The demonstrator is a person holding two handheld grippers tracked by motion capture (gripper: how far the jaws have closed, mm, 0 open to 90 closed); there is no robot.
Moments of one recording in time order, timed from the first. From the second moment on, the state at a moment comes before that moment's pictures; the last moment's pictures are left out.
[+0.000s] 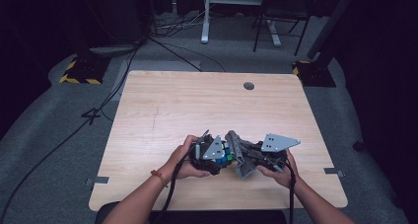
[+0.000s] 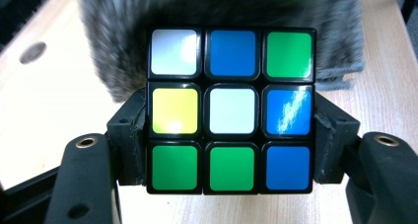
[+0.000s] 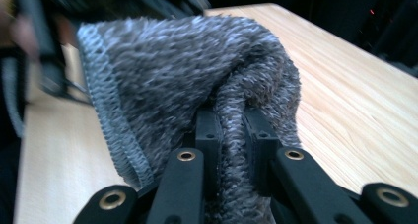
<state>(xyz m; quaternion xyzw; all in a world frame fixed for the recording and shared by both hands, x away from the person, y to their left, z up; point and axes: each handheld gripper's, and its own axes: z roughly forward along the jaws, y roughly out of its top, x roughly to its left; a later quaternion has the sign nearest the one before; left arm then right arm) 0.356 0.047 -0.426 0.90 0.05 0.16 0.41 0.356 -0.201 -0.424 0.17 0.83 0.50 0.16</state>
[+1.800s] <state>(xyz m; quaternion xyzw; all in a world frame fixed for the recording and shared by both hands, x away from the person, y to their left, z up) 0.355 0.057 -0.416 0.87 0.06 0.14 0.46 0.353 -0.202 -0.429 0.17 0.85 0.49 0.14</state>
